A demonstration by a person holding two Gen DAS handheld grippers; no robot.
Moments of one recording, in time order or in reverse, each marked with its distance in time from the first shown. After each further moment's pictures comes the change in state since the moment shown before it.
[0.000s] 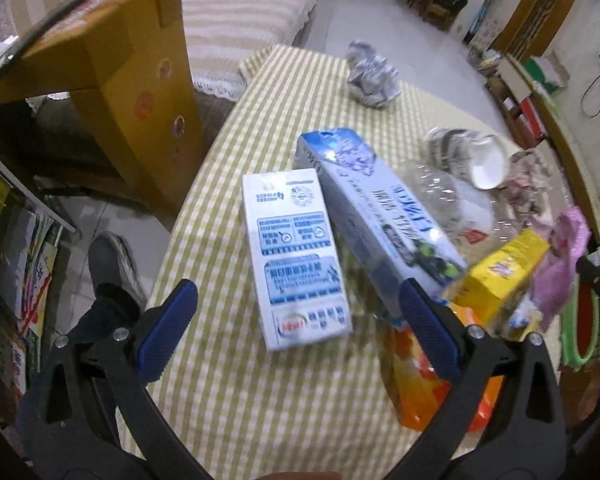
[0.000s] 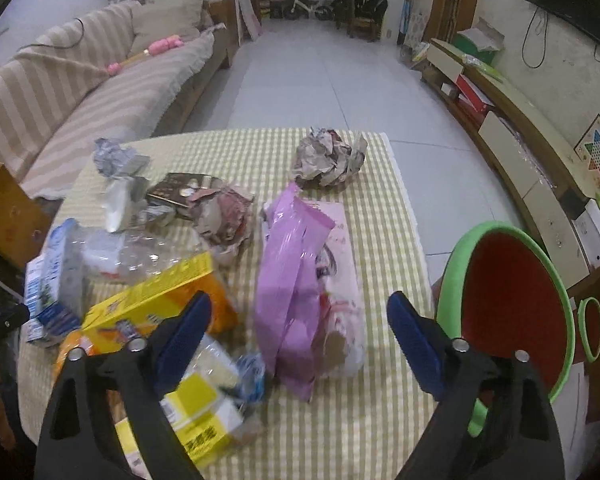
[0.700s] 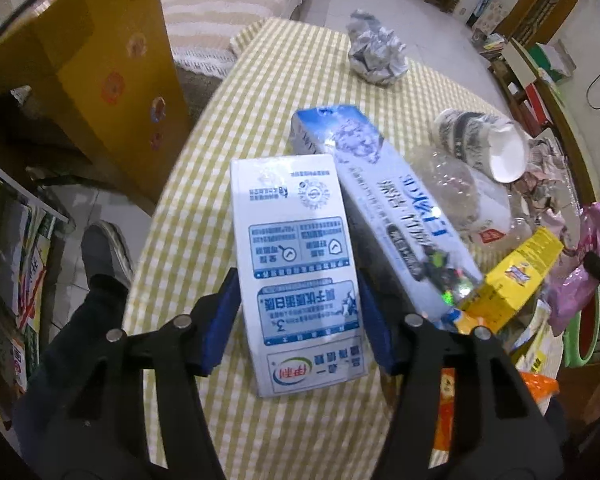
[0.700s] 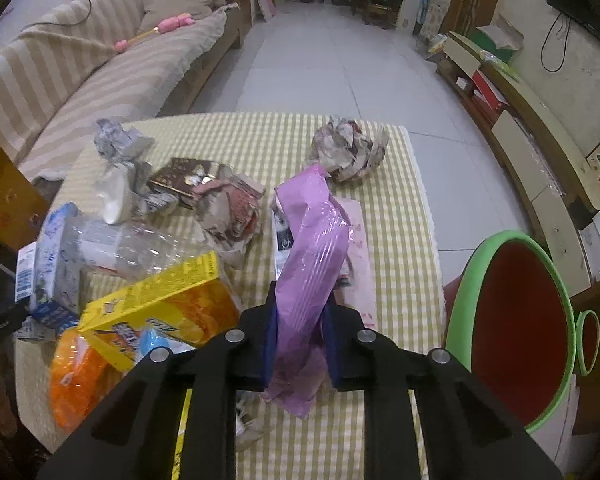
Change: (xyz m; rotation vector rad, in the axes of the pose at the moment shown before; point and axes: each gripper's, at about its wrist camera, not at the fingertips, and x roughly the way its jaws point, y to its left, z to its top) left arm 0.014 -0.004 0.007 -0.002 0.061 -0.011; right arm -0.009 0.011 0.011 -0.045 0.030 0.036
